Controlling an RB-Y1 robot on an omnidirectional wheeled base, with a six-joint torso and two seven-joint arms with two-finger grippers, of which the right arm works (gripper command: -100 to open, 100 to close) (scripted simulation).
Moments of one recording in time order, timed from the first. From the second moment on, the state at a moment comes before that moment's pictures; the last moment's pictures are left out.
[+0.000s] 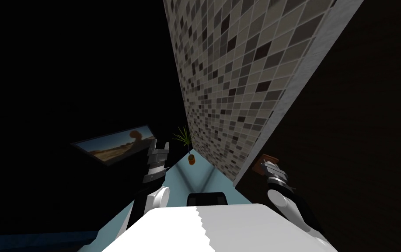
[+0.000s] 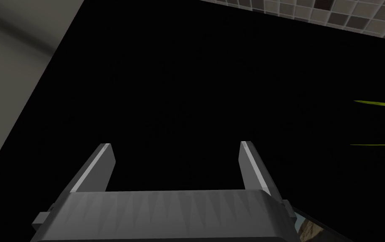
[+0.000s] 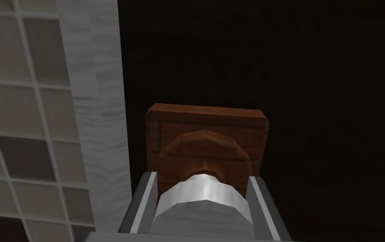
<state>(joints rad) 0.38 -0.35 -0.16 -1.44 -1.16 -0.54 -0.92</state>
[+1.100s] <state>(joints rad) 0.39 -0.37 -0.03 -1.50 -1.11 -0.52 -0.95</state>
